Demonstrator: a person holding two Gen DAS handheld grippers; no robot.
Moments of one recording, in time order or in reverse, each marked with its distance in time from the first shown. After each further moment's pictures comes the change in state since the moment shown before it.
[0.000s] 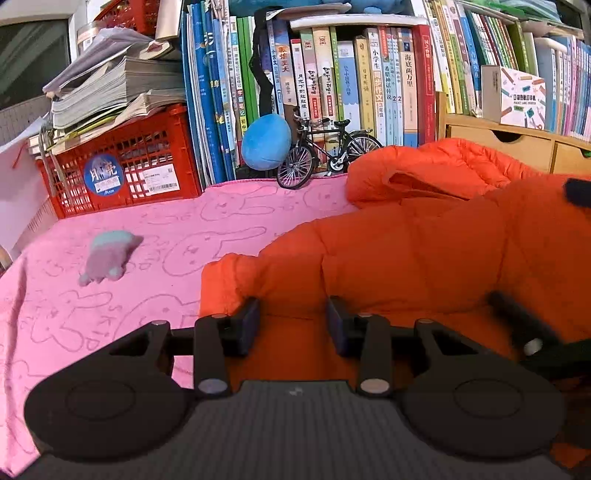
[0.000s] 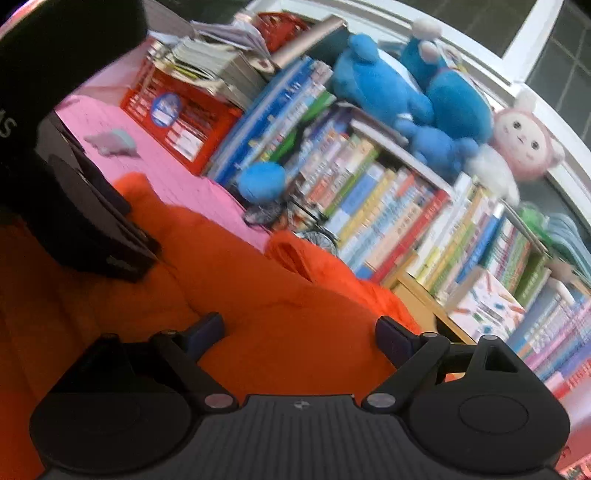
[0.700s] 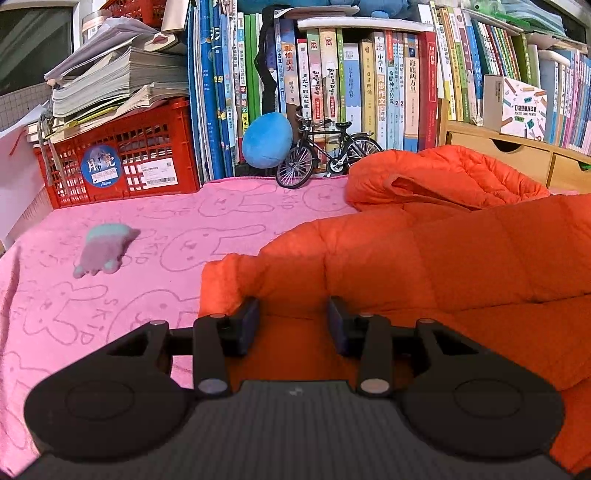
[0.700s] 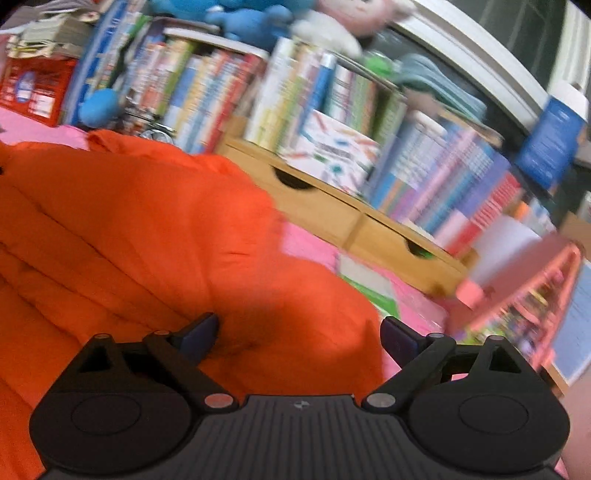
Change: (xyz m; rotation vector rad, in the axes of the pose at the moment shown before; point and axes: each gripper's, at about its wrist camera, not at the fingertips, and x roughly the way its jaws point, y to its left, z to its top) left arm 0.000 0.008 0.000 -0.035 -0.004 -0.038; right arm -0.043 -0.120 -0.105 0.285 0.280 -0.249
